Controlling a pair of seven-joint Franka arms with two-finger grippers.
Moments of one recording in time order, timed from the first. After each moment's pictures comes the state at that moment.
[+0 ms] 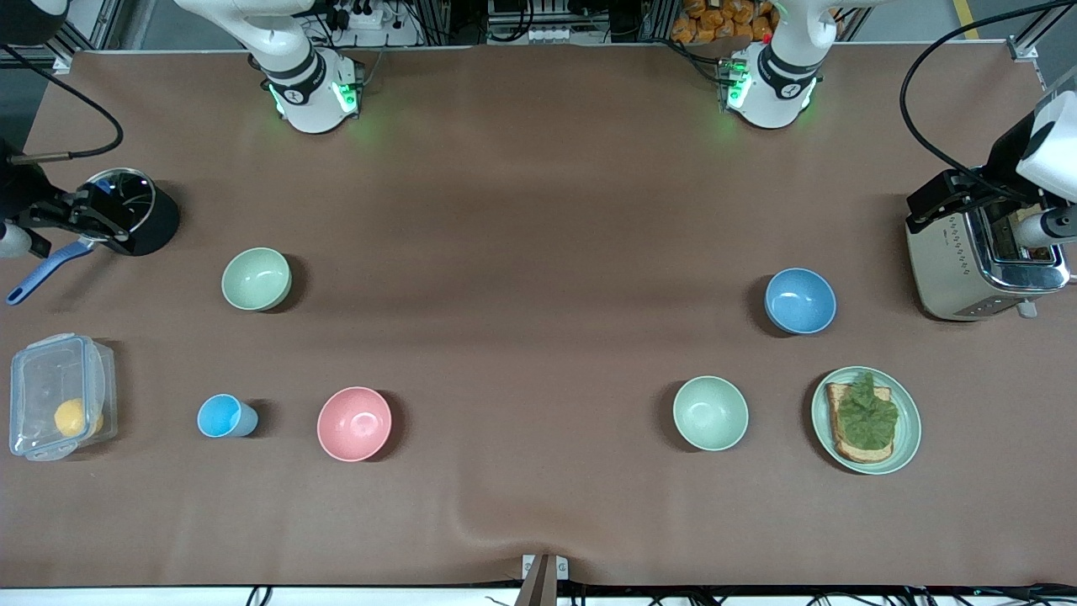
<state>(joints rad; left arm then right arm) 0.00 0.04 -0.12 -1.47 0.04 1.52 -0.23 -0.01 0.04 0.05 -1.50 -0.08 1.62 -0.04</state>
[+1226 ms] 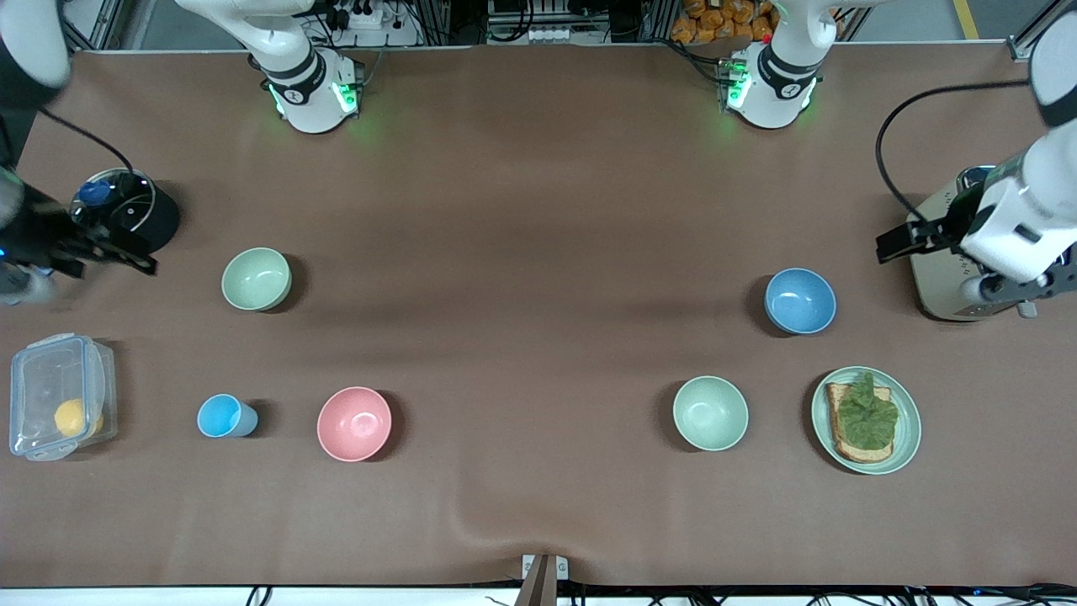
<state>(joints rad) 0.01 0.18 -0.12 -1.51 0.04 1.52 -0.23 -0.02 0.17 0.01 -1.53 0.00 1.63 -0.05</state>
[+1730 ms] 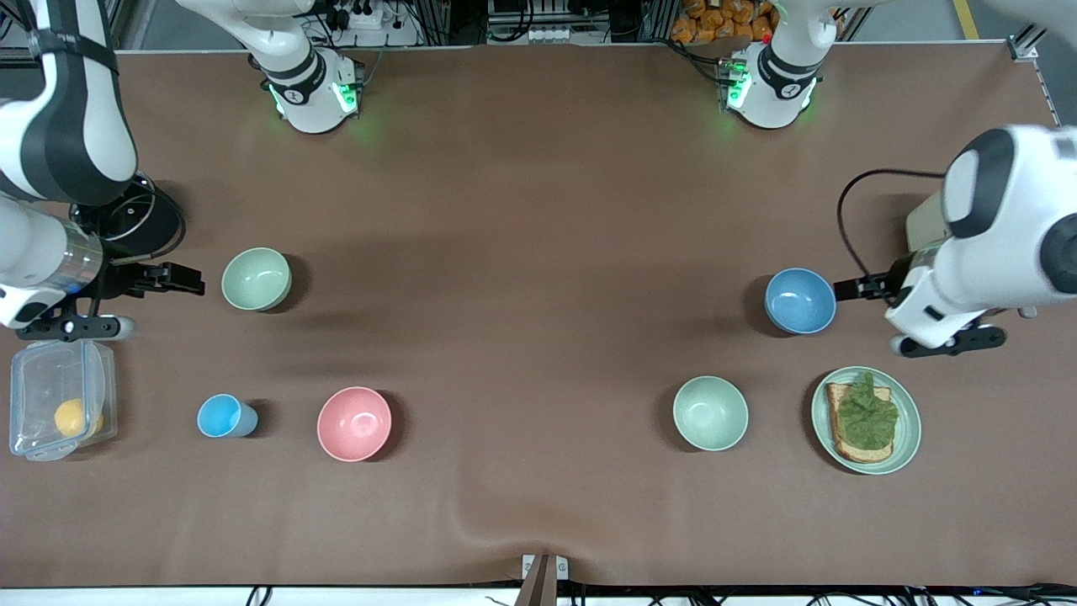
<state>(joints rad) 0.01 0.30 -0.11 -1.67 0.09 1.69 -0.23 -0.08 0.15 0.01 -1.82 0.02 1.82 -0.08</state>
